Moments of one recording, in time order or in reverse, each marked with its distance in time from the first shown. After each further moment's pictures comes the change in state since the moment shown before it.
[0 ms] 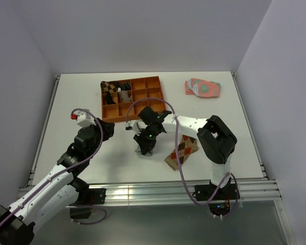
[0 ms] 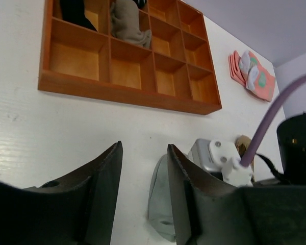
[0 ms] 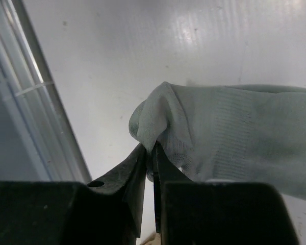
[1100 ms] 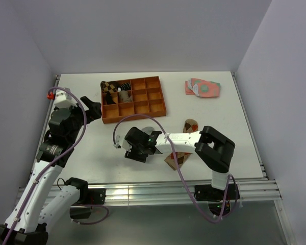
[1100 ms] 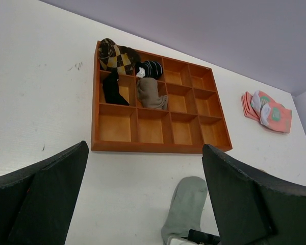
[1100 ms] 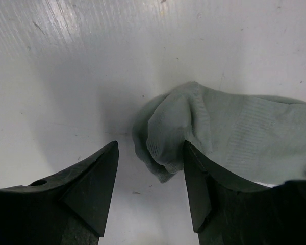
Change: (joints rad) left arm 0.244 0.020 0.369 -0.248 0.137 0.261; right arm 0.264 -0.032 -0.113 0.234 0.545 -0.049
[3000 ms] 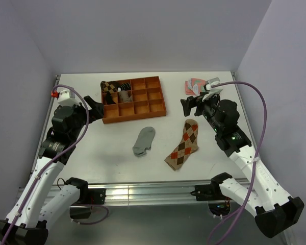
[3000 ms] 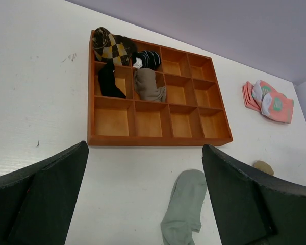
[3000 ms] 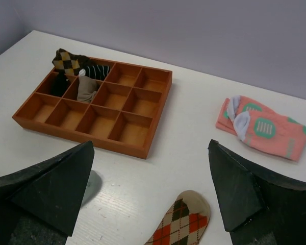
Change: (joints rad) left arm -0.003 0.041 0.000 0.001 0.031 0.000; right arm -0.719 -0.966 -0.290 0.304 -0.009 0.315
